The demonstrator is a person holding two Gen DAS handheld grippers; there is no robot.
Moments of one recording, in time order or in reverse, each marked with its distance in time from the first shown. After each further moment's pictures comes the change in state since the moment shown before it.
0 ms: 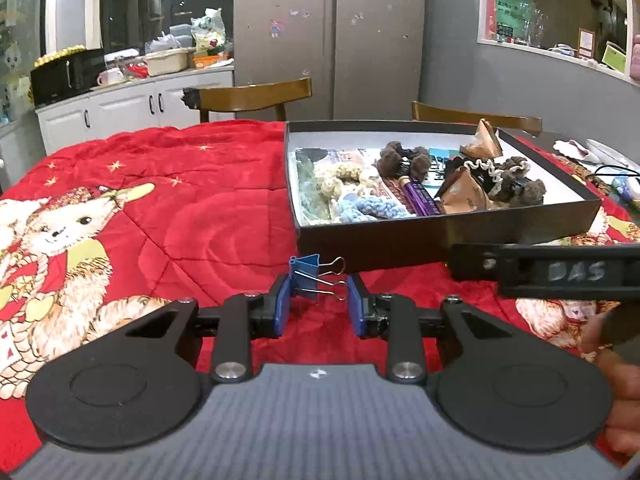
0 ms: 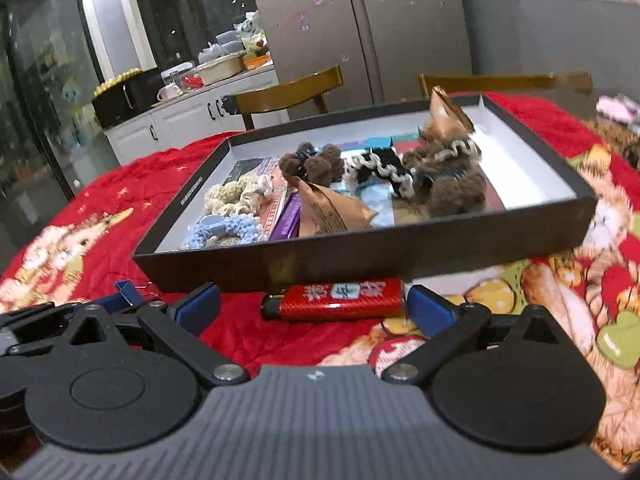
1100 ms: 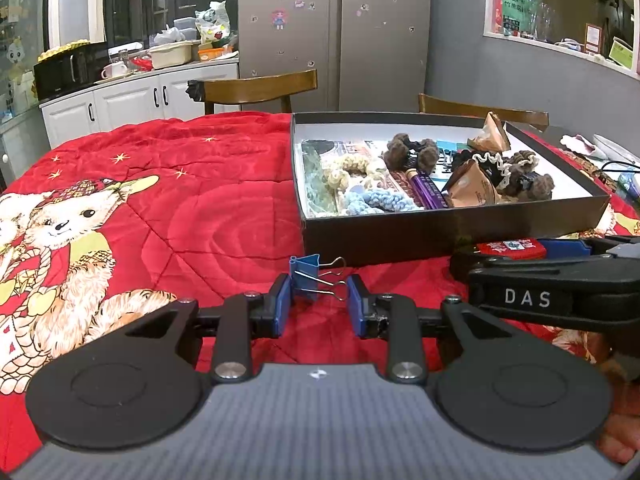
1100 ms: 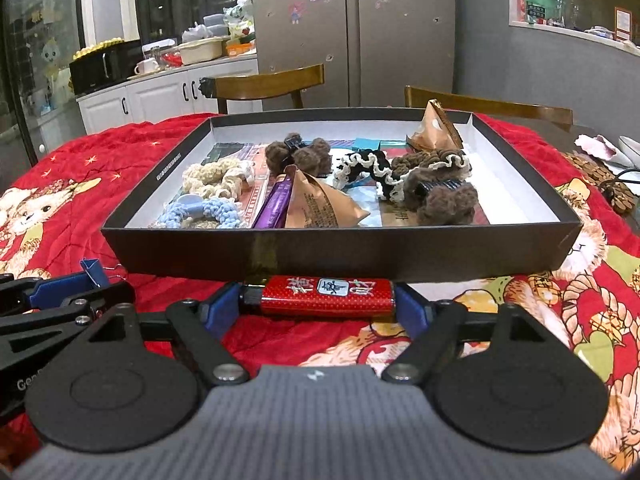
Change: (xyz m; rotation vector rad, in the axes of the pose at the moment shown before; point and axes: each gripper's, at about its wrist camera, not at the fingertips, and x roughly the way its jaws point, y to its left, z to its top) left arm 0.005 0.000 0.000 -0.007 0.022 0.023; right arm 0.006 0.013 -0.001 -0.089 0.011 -0.130
